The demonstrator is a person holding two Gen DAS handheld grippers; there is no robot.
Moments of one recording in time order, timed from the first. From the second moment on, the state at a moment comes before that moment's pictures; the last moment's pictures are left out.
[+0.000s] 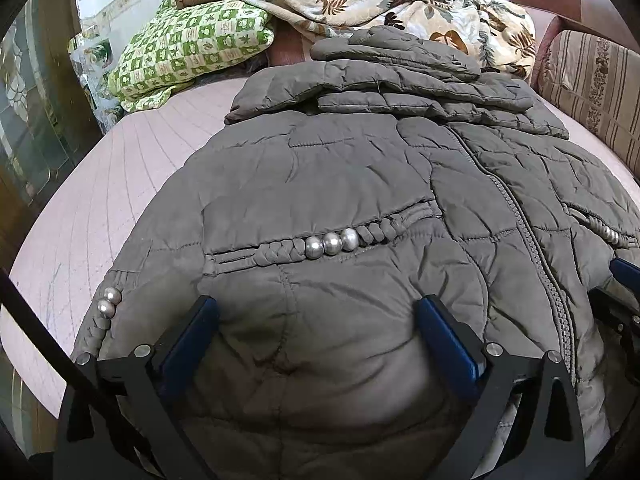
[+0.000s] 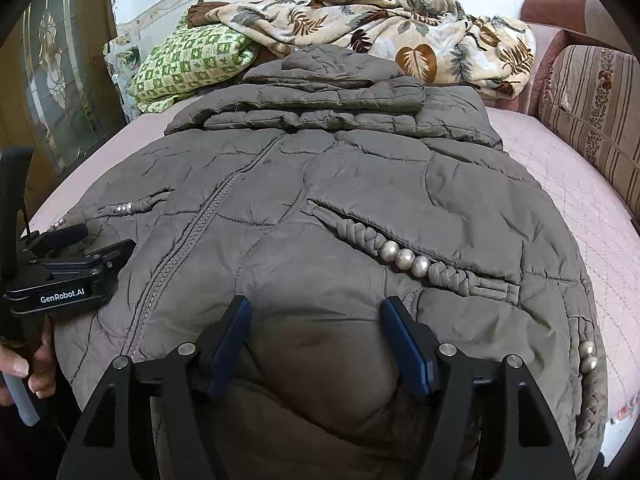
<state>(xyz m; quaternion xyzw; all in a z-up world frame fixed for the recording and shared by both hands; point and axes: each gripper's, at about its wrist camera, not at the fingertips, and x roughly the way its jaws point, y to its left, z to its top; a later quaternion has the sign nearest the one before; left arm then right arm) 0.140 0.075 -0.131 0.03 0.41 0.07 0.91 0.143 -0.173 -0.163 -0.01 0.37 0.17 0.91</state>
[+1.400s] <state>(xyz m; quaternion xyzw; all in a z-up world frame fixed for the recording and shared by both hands) 0.103 0.090 -0.130 0.01 0.41 0.10 0.91 0.126 -0.168 -0.169 -0.04 0.39 0.16 0.91</state>
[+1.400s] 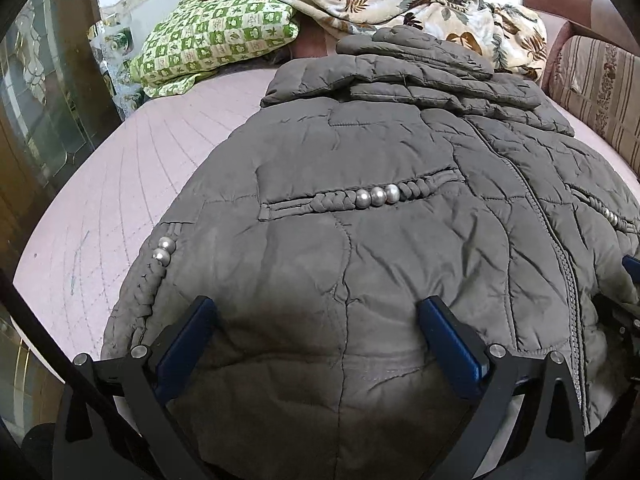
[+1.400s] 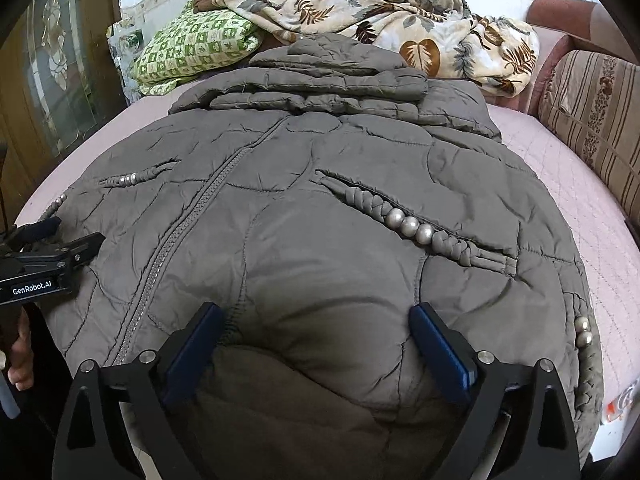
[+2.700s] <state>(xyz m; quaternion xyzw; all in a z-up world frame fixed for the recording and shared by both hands) 0.098 0.089 -0.133 0.01 0.40 0.11 0.91 0.121 -0.161 -0.169 -0.05 0.38 0.14 0.91</state>
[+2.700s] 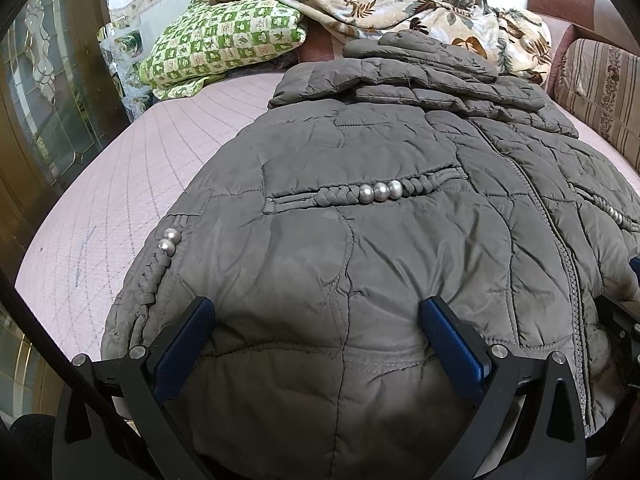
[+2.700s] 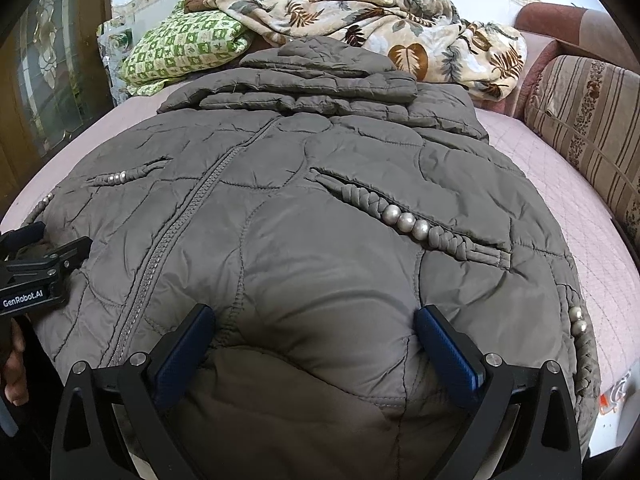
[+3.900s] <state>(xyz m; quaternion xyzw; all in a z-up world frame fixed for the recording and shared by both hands) 0.029 0.252 -0.150 -0.36 0.37 0.11 0.85 0.109 -0.366 -0.187 0.36 0.42 0.12 0.83</state>
